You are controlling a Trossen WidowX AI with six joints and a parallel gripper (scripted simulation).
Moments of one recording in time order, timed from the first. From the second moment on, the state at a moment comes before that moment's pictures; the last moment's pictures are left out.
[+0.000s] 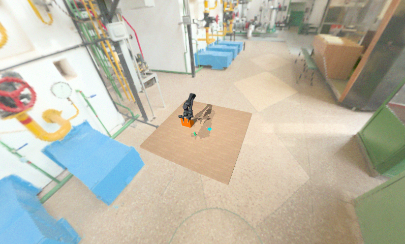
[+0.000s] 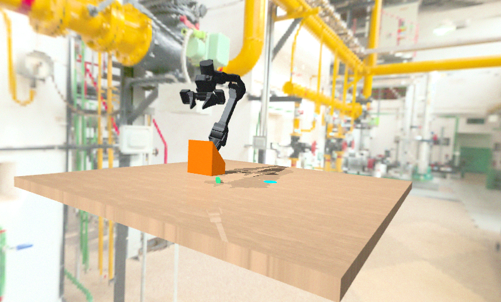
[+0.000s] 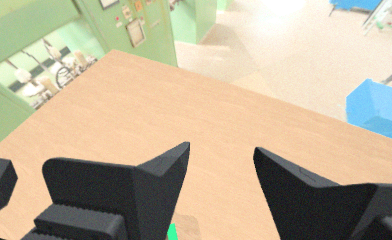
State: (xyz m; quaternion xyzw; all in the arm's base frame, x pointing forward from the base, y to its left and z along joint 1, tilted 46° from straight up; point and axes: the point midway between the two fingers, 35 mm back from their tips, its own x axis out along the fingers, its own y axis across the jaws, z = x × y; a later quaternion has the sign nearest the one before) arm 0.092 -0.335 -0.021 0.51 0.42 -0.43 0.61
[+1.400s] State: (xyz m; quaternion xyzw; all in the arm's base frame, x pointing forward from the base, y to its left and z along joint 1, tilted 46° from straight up) arm 0.183 -0.102 -0.158 0.55 0.67 -0.04 0.50
